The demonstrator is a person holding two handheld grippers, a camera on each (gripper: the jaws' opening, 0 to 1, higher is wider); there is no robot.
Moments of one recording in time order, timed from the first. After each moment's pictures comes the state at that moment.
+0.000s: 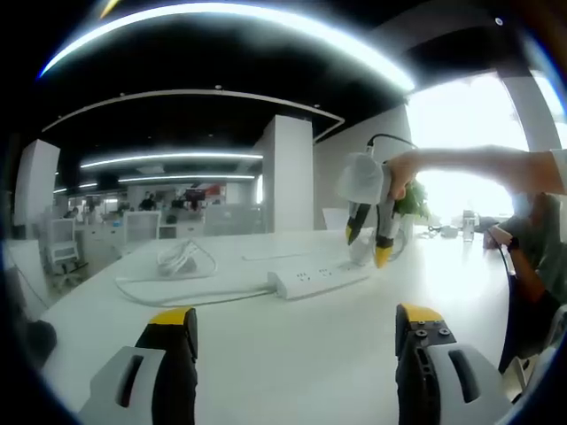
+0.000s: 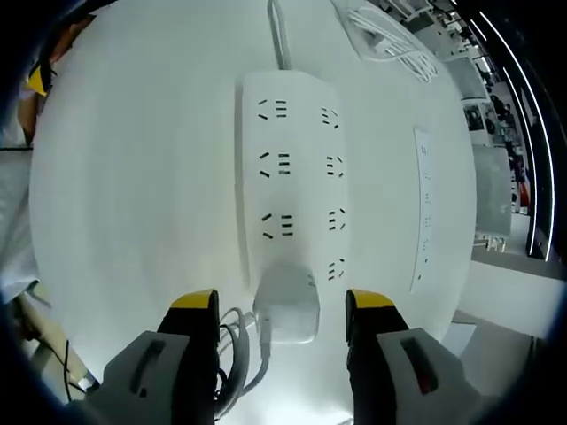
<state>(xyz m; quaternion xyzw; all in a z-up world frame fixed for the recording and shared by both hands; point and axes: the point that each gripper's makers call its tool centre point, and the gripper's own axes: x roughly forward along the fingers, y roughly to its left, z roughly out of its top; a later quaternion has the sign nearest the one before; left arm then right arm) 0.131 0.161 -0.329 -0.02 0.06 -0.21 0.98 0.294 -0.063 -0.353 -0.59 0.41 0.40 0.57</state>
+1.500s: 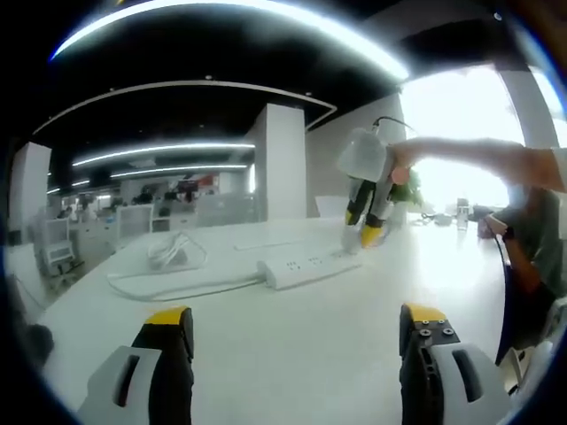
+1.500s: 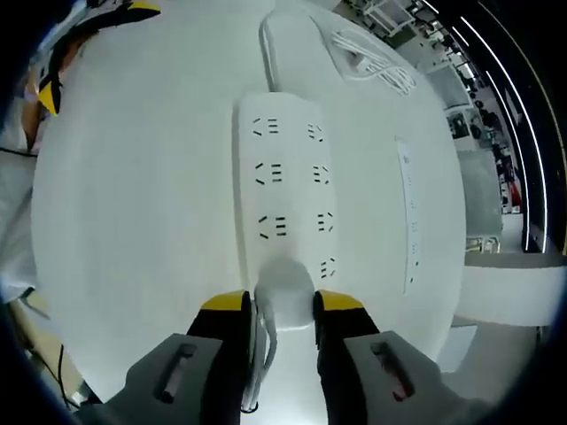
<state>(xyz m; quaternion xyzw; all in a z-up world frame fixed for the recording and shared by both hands) 0.135 0.148 -0.340 0.00 0.09 -0.22 0.97 0.295 -0.058 -0.344 -0.57 0.37 0.41 0.61</state>
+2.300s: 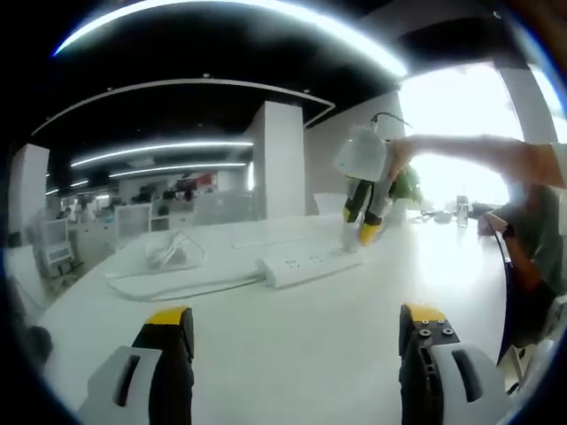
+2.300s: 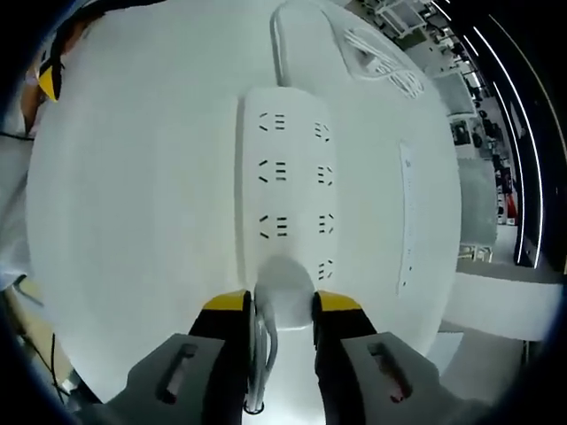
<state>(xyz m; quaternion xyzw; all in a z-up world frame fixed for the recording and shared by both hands) 0.130 0.150 -0.341 0.00 0.09 -0.22 0.97 0.292 -0.058 -0.344 -0.61 0.36 0.40 0.58</state>
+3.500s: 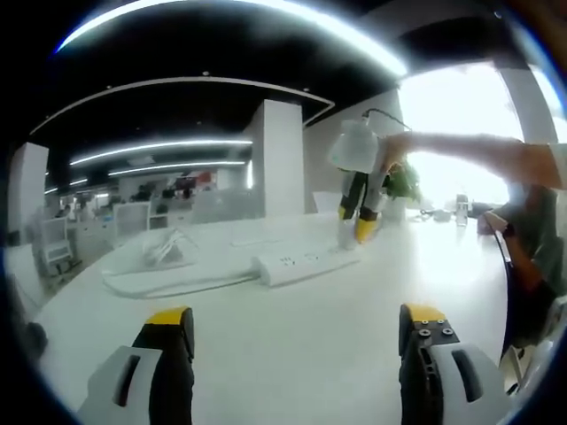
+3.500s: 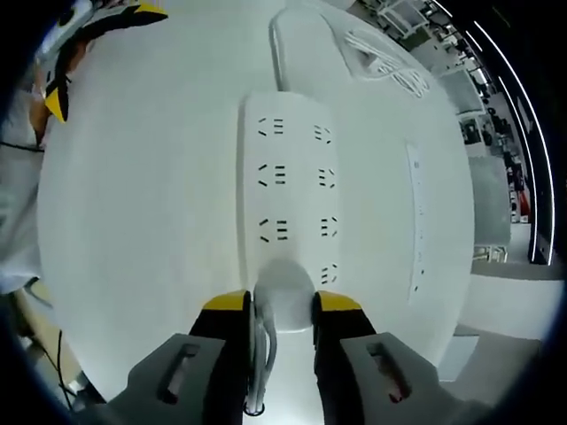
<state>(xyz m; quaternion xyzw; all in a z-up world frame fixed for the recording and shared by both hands) 0.136 0.141 -0.344 0.00 0.09 -0.22 0.97 0.297 -0.056 -0.344 -0.57 0.38 0.43 0.58</state>
